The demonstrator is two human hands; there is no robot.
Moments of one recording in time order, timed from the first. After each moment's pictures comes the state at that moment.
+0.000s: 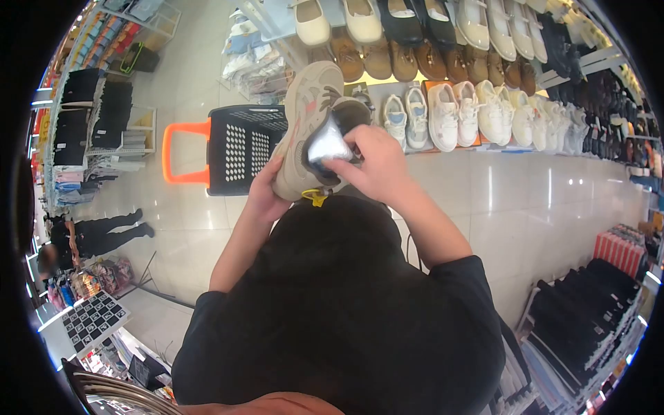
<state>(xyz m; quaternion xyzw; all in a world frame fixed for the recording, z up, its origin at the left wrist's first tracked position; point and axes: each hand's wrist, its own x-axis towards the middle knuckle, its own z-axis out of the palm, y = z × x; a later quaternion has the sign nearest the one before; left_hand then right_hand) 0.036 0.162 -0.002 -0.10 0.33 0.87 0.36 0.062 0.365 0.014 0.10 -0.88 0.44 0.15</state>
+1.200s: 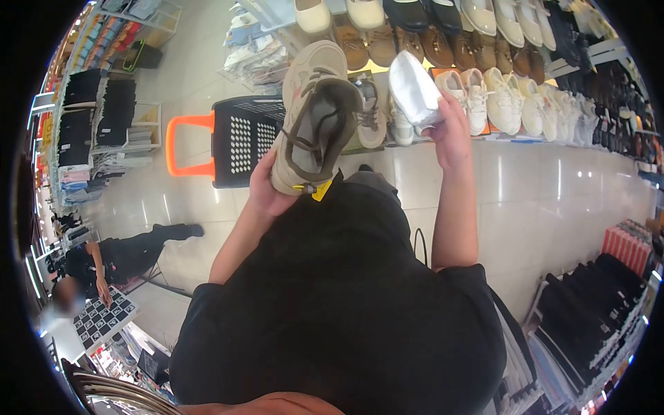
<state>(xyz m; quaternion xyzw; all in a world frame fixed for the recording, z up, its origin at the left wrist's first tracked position) 0.042 0.161 -0.009 -0.11 0.30 0.87 0.38 0.069 0.460 -0.045 -0.18 -0.49 0.85 0.09</state>
